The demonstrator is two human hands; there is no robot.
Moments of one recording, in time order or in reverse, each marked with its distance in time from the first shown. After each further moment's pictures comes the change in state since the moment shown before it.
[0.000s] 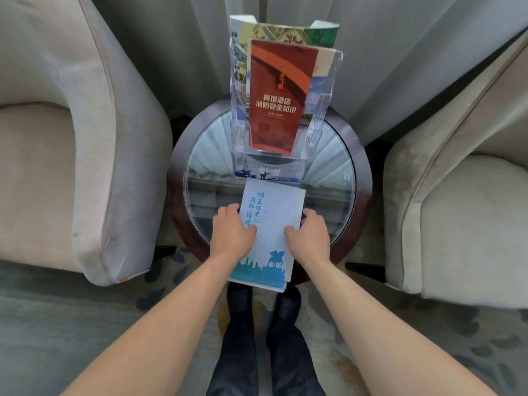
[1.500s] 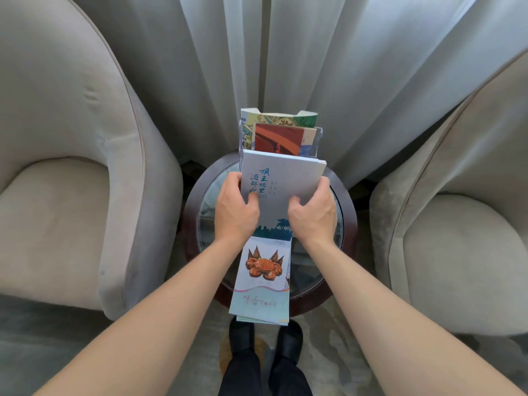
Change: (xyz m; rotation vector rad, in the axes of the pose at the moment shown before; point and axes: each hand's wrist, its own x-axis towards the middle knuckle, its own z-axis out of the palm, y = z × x) left_hand 0.002 0.106 -0.111 -0.352 0.373 0.409; right_hand -0.009 -0.123 -0.097 0.238 0.397 -0.355
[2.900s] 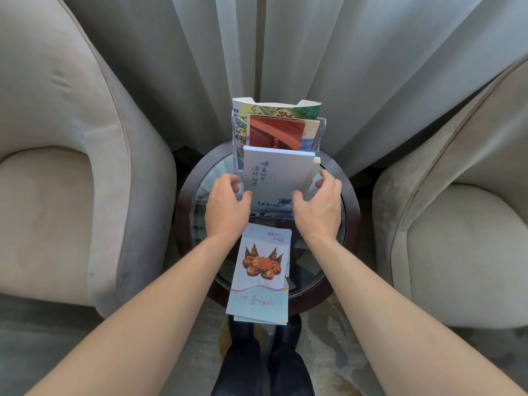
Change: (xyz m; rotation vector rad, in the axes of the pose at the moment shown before) left_hand 0.024 -0.033 0.022 0.176 -0.036 -0.193; right_hand 0.030 0.043 0.032 -0.114 0.023 0.119
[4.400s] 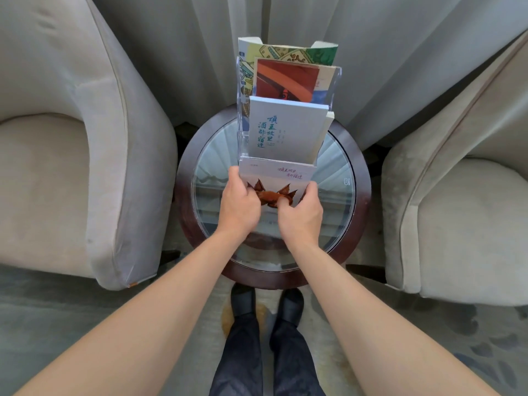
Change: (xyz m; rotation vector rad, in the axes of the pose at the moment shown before) left_hand -0.052 -0.032 0.012 -0.278 -0.157 -0.060; right_hand -0.086 0.014 0.021 0.261 -0.142 0.165
